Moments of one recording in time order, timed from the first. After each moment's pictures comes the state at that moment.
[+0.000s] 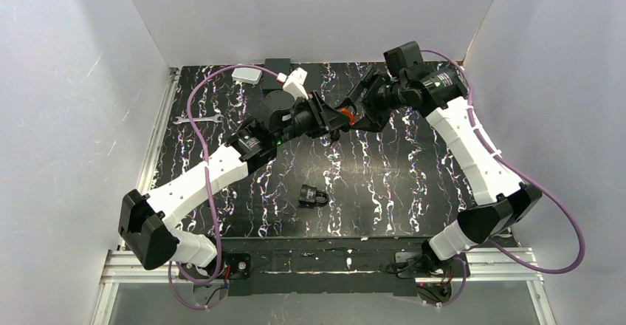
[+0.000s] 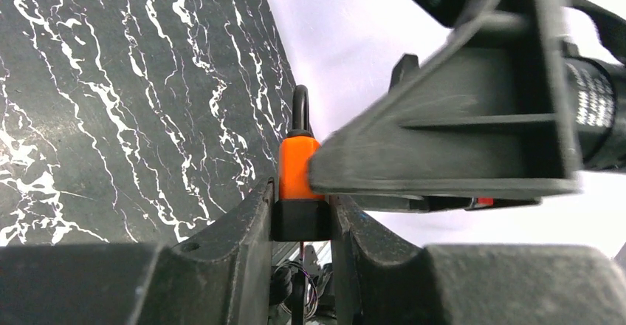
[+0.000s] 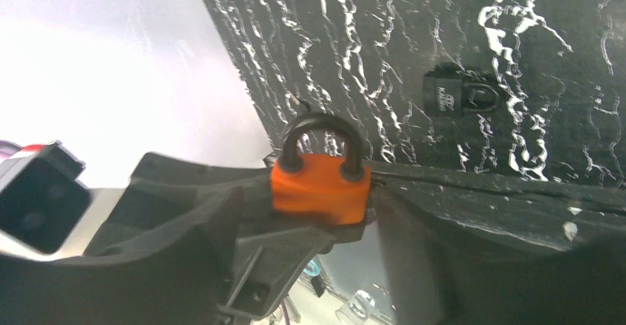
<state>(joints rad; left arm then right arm) -0.78 1.37 1.21 -0.06 0.13 -0.93 0.52 1.53 1.83 -1.16 -0.32 1.13</state>
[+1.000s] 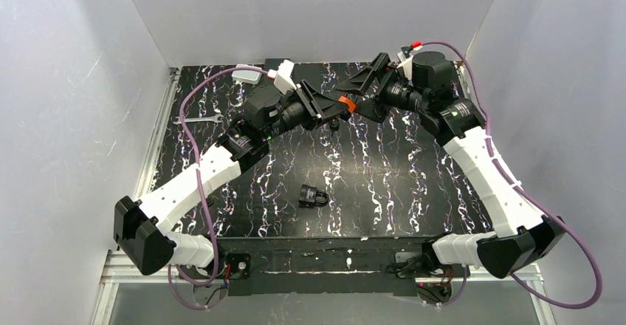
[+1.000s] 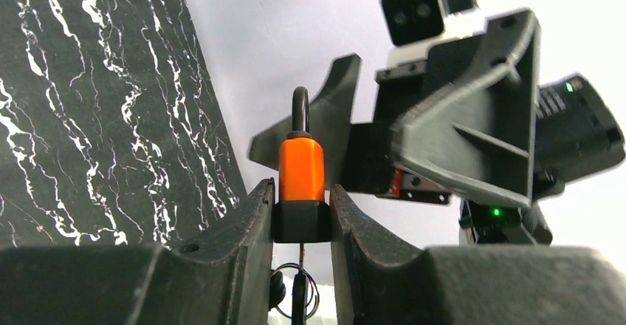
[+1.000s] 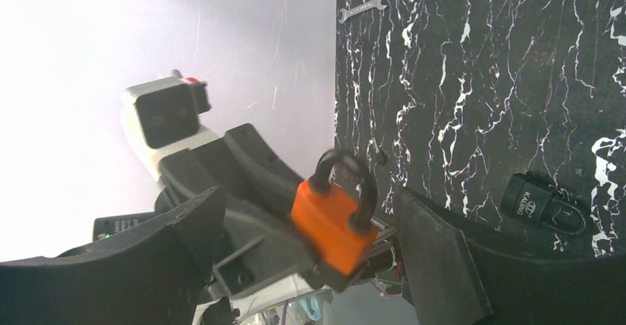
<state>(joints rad) -0.73 1.33 1.21 0.03 0.20 -1.18 0.47 1.28 1.49 -0.56 -0.42 1.11</state>
